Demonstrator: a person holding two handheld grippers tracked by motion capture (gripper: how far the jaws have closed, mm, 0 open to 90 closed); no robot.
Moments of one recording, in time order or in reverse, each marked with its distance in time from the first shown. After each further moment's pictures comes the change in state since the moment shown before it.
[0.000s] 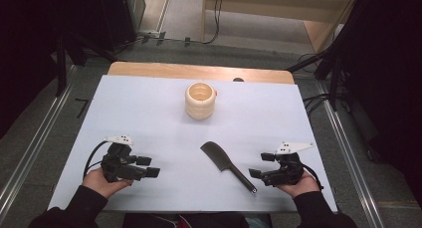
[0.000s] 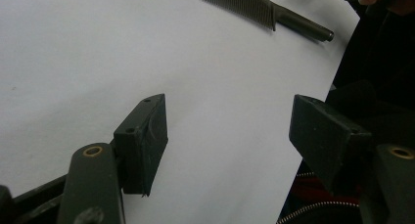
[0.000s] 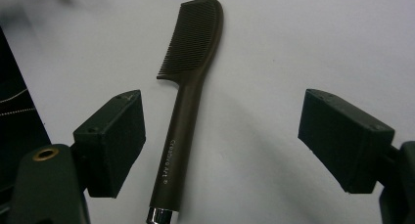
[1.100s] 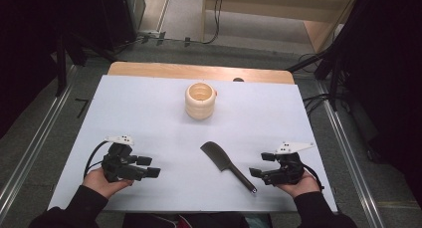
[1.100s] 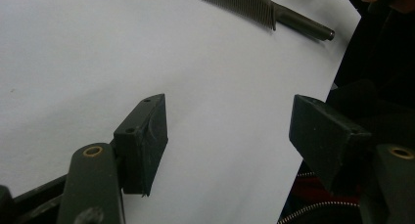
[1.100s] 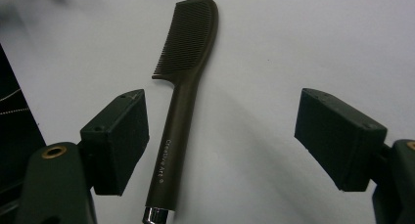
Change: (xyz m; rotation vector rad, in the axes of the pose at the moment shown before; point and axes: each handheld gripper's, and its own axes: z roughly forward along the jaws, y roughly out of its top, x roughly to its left) left arm -0.001 0.001 0.001 0.003 0.004 0.003; right arm 0.000 0.001 -0.001 0.005 -0.016 -0.001
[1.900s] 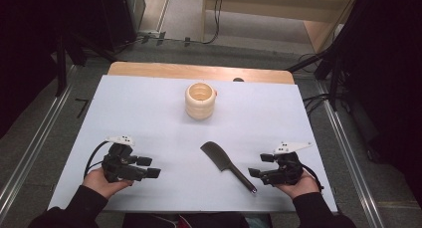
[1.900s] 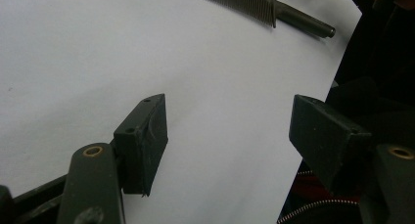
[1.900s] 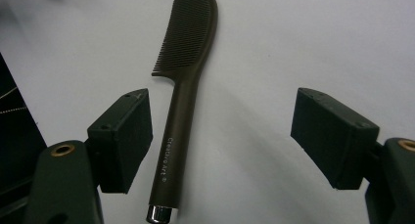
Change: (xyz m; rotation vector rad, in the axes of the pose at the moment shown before) left arm 0.000 0.000 0.000 0.011 0.001 0.005; right arm 0.006 0.004 0.002 0.043 -0.021 0.016
